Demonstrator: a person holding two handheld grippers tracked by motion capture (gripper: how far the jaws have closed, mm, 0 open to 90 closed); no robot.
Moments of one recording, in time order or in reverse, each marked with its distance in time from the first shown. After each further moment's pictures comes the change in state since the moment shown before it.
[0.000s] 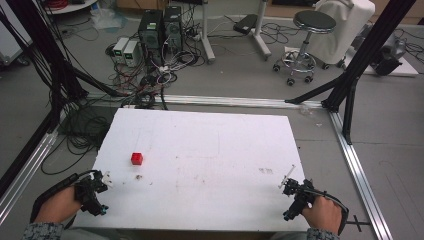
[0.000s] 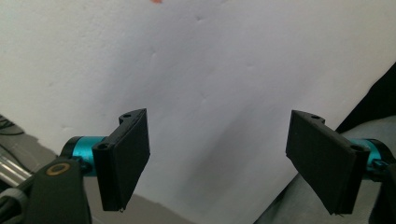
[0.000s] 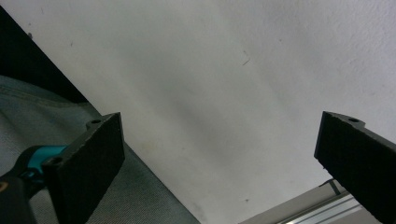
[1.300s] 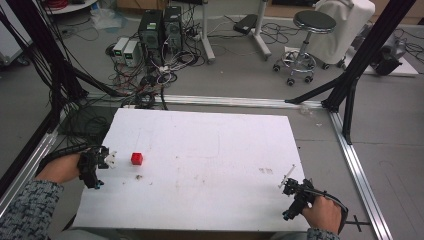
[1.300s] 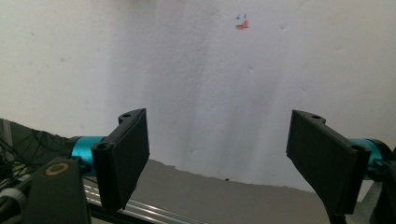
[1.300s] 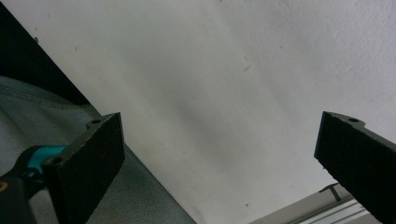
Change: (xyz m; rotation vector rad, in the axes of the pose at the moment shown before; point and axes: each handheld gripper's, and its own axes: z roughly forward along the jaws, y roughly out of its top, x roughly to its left) left arm 0.068 0.044 -0.022 0.071 0.005 0.381; right arm 0.000 0.000 -0.001 -0.018 0.007 -0.008
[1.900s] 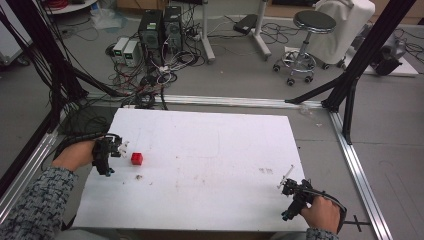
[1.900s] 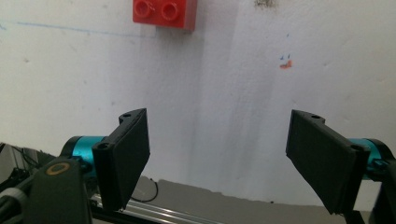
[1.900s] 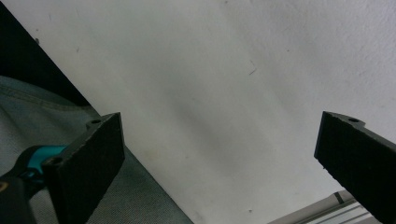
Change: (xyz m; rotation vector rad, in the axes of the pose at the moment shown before) left arm 0.034 0.035 0.002 0.011 0.008 0.082; right arm 0.000 0.002 0.004 0.005 0.009 -0.008
